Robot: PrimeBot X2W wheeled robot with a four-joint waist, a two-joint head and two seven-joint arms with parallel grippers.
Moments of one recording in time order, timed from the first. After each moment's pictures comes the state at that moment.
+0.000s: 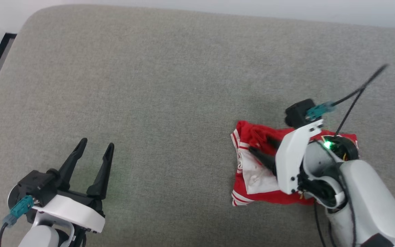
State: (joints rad) left arm -0.14 0.41 -0.26 0.16 -0.49 -0.13 -0.26; right arm -0.42 -0.17 0.29 0.17 0.52 0.13 0.78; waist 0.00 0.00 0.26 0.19
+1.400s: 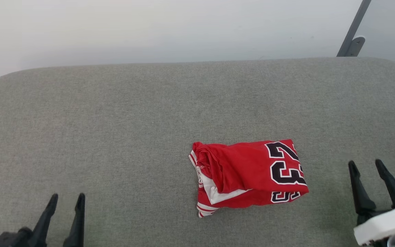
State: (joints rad) left arm 0.16 0.33 -0.05 0.07 -0.48 -0.13 -0.26; right arm -0.01 -0.29 -0.01 0.19 0.40 0.13 -0.19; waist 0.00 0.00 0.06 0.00
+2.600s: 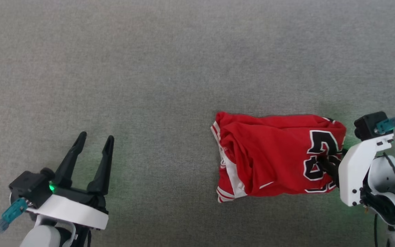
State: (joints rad) left arm -0.10 0.37 -0.21 0.06 -0.54 -0.13 -0.26; right arm -0.23 -0.30 0.07 -0.01 0.39 0.13 0.86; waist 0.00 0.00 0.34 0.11
